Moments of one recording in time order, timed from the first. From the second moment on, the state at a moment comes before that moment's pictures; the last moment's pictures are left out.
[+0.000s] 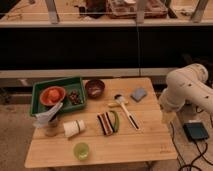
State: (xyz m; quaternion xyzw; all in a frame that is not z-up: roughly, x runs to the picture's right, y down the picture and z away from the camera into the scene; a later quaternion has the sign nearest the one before) arm 0.286 0.107 0.684 -0.28 0.02 0.02 0.96
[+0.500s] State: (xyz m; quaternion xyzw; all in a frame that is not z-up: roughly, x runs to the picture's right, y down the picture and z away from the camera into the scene) arm 0.270 0.079 0.691 -0.27 0.00 0.03 0.96
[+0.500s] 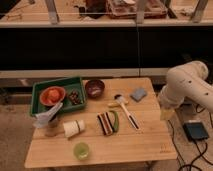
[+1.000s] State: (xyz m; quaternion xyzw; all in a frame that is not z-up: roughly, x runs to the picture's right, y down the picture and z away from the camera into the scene) arm 0.174 0.008 0.725 -0.26 -0.06 0.03 0.96
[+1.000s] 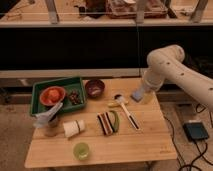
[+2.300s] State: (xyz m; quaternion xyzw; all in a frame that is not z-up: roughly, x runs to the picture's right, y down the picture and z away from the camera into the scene) arm 0.088 0.050 0.804 -0.28 -0.10 -0.04 0.95
